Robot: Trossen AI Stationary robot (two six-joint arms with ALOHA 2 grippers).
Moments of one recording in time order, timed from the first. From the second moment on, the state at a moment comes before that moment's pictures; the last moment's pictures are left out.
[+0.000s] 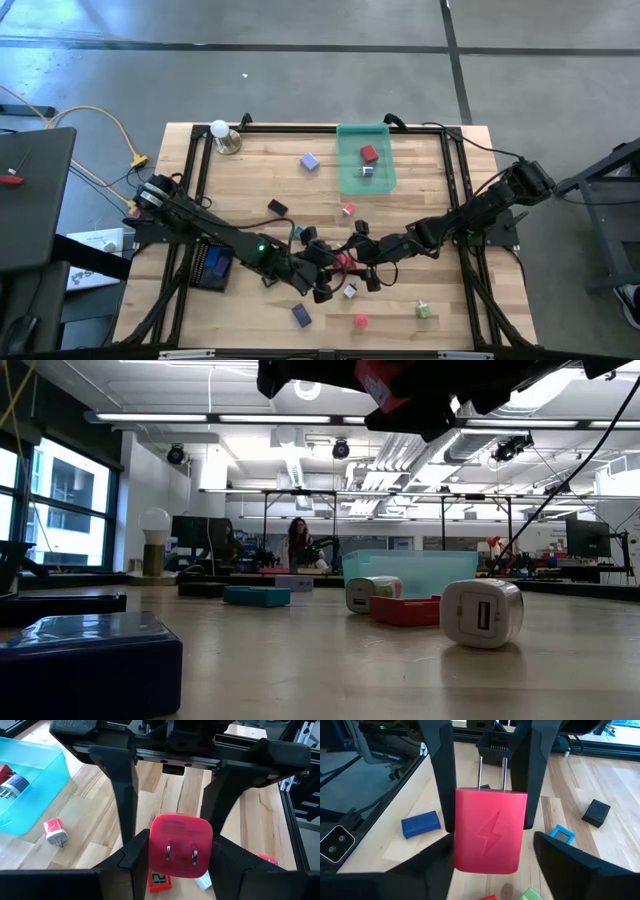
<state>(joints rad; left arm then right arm) -0.46 1.78 1.39 -0.19 -0.57 -0.48 0.41 1.51 0.79 0.30 0.23 0.10</state>
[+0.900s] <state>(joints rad) -0.47 1.78 1.39 -0.18 -0.55 -0.46 0.43 1.51 0.79 0.10 0.28 0.31</state>
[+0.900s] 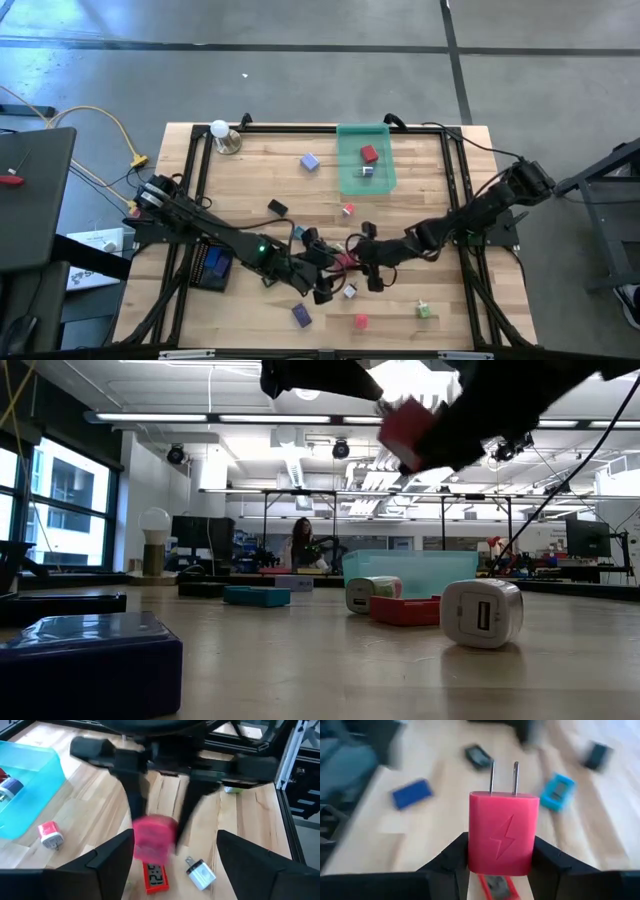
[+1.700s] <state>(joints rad) -0.57 1.78 1.39 -0.19 -0.55 -0.48 -0.14 1.33 0.86 -0.42 0.14 0.53</state>
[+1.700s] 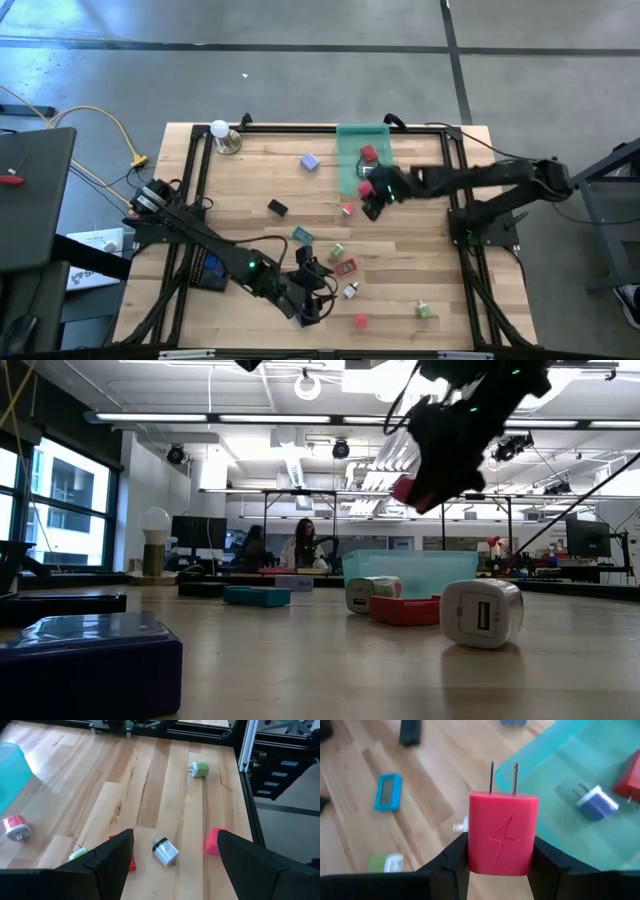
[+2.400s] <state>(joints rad) -0.58 1.78 1.39 -0.23 -0.55 -0.48 -0.51 1.83 1.20 -0.59 -0.09 0.39</state>
